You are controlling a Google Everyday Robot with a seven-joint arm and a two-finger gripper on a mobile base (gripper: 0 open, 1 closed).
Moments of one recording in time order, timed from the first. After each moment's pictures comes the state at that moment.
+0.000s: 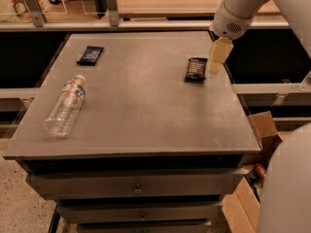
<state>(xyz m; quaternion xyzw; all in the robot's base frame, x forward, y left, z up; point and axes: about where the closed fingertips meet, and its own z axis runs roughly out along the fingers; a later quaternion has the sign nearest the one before) 0.675 -0.173 0.901 -0.63 0.75 -0.01 0.18</state>
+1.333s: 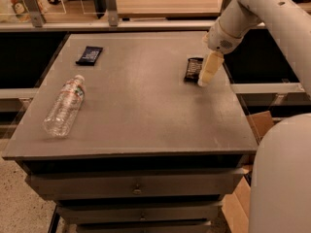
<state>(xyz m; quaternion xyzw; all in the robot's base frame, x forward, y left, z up) 0.709 -0.166 0.845 -0.63 0.74 0.04 0.22</state>
